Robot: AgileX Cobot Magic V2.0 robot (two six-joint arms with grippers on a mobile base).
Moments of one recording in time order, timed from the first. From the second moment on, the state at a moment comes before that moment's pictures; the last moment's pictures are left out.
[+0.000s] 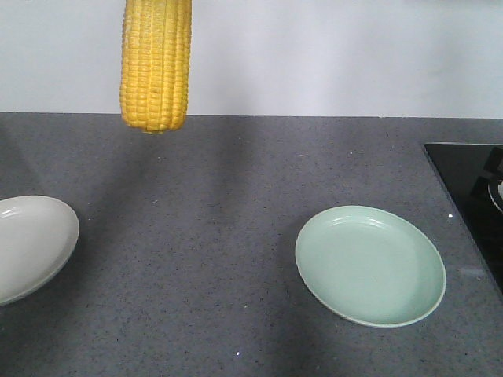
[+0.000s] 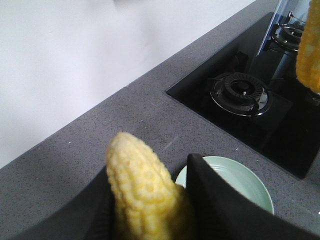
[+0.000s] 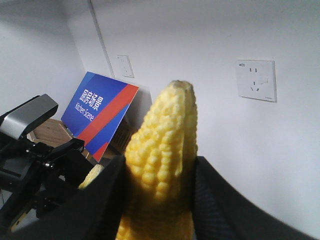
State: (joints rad) left arm -0.40 1.72 -2.38 -0.45 1.28 0.26; right arm -0.12 1.71 -2.56 1.06 1.29 -0.24
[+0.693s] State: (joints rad) left arm -0.40 1.72 -2.38 -0.45 1.28 0.26; right arm -0.12 1.71 -2.56 1.06 1.29 -0.24
